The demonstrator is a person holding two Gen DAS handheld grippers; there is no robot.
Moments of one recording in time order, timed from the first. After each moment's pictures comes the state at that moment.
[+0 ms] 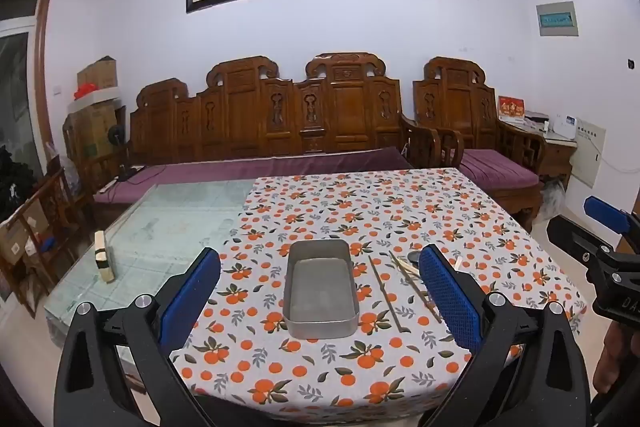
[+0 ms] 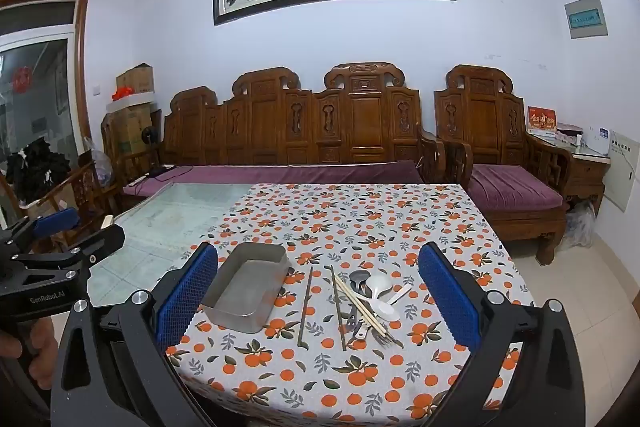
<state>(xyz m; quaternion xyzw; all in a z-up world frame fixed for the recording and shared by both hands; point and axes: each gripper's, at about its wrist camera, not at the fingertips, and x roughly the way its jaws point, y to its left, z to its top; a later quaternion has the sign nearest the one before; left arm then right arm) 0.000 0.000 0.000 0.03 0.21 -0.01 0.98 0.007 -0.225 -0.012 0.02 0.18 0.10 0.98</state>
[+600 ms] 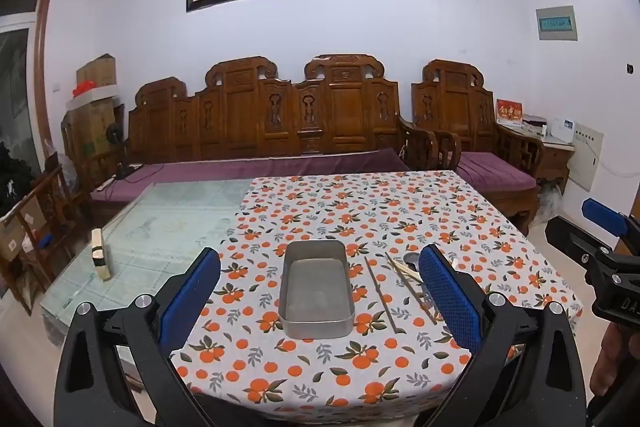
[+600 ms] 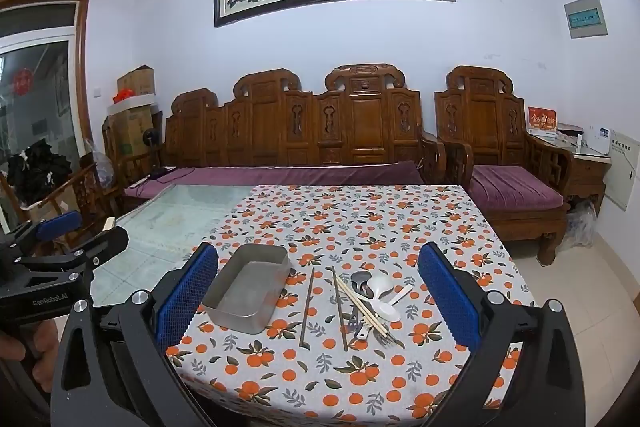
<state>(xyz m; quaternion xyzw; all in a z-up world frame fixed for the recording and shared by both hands) -0.001 0.001 -0.002 0.03 0.21 -0.01 0.98 0.006 -0.225 -0.012 0.02 0.18 0.10 0.98</state>
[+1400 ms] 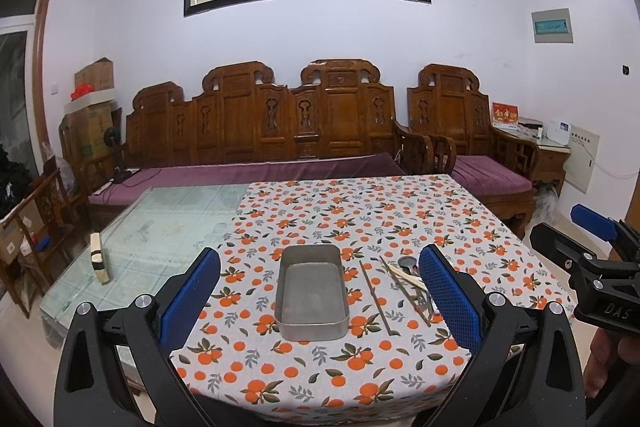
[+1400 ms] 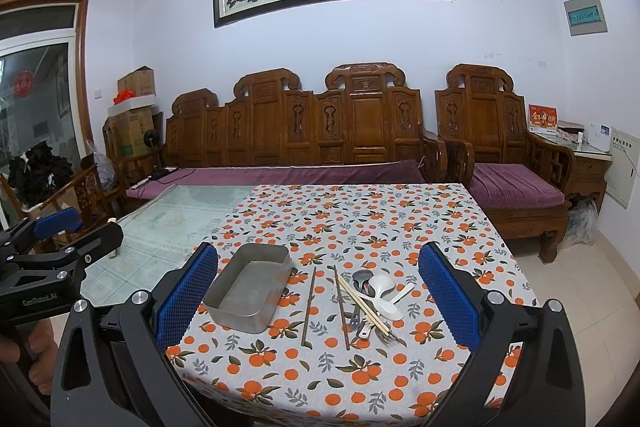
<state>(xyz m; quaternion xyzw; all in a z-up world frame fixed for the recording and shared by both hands) -0.009 -0.010 0.017 0.03 0.20 -0.02 0.98 0.007 -0.228 -0.010 0.03 0.18 0.10 0.98</state>
